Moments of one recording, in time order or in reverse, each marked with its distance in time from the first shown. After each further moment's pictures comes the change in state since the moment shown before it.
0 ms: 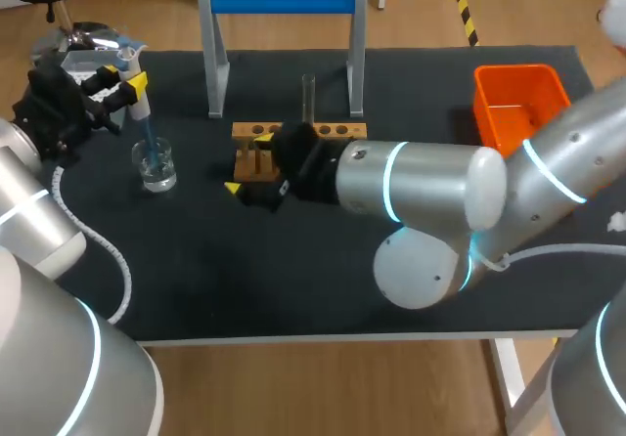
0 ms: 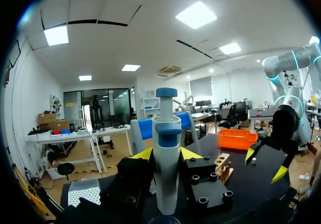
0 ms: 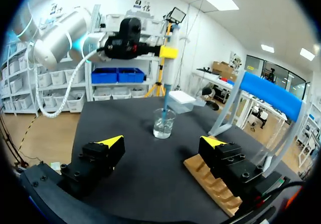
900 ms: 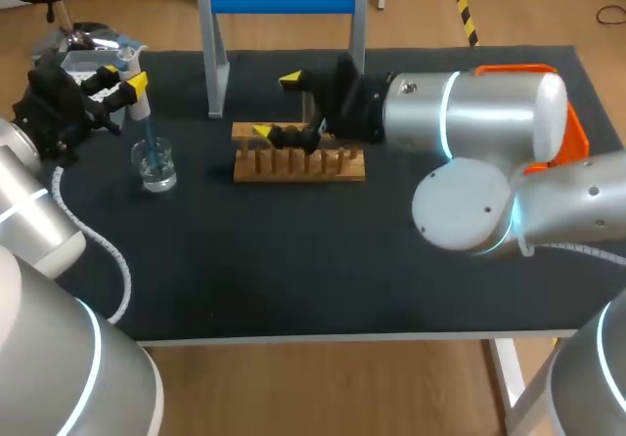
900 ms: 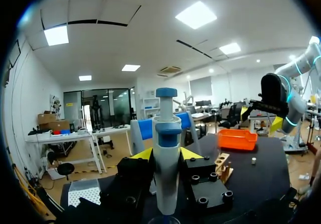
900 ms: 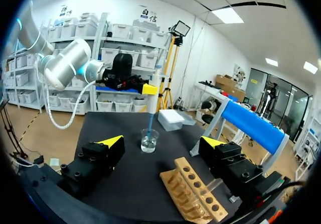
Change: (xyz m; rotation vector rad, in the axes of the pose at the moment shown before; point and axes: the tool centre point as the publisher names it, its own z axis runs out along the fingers) left arm 0.000 0.000 0.000 0.001 0.000 0.000; right arm -0.054 0.071 -0.052 -0.060 0.055 -0.088
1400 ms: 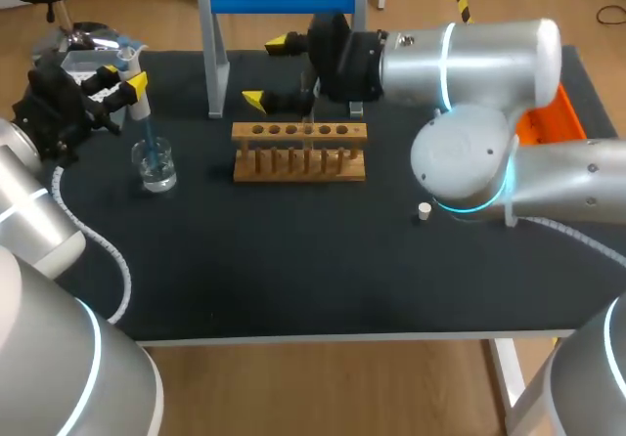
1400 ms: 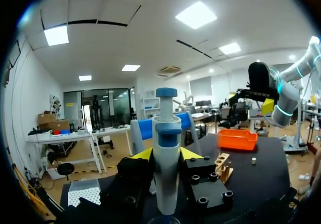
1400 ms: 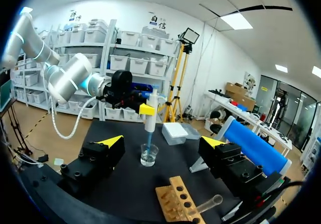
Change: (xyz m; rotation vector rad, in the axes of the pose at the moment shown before) left arm 0.000 0.000 0.000 0.000 0.000 0.000; right arm -0.024 0.042 0.014 -0.059 0.099 -0.025
